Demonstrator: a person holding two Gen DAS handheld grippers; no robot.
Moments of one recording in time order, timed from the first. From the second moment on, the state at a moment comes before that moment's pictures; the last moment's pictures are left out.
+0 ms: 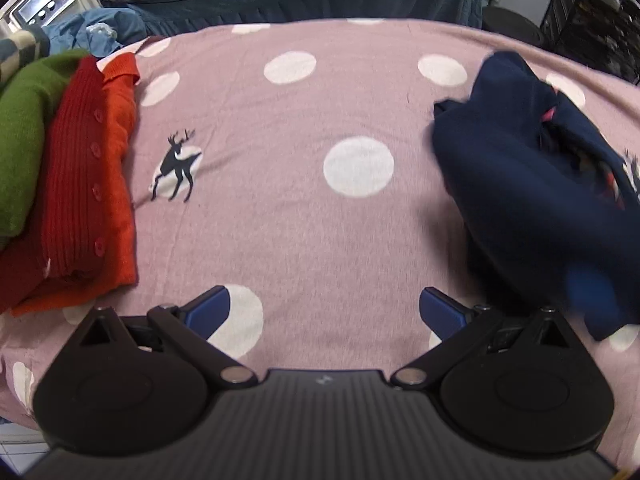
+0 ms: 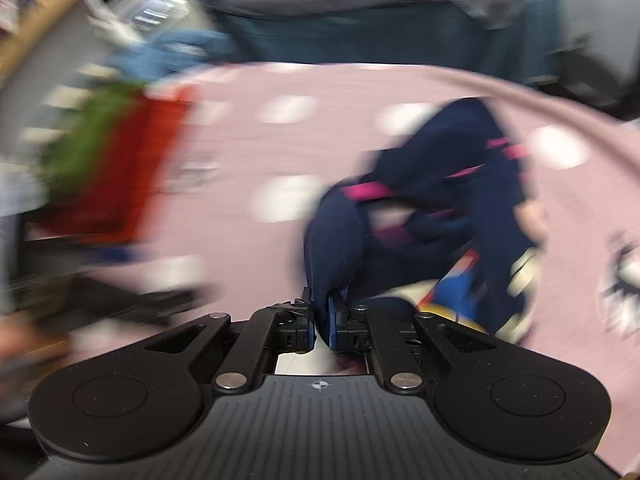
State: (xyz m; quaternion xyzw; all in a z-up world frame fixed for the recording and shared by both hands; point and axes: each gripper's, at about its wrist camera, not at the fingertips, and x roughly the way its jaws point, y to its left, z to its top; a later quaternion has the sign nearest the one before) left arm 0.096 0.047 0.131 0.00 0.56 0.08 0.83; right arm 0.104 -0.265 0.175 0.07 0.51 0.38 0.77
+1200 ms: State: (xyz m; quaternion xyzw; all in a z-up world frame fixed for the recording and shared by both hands) left arm 0.049 0.049 0.121 0.00 0.59 0.08 0.80; right arm 0.178 -0.262 0.165 -0.01 0.39 0.14 0.91
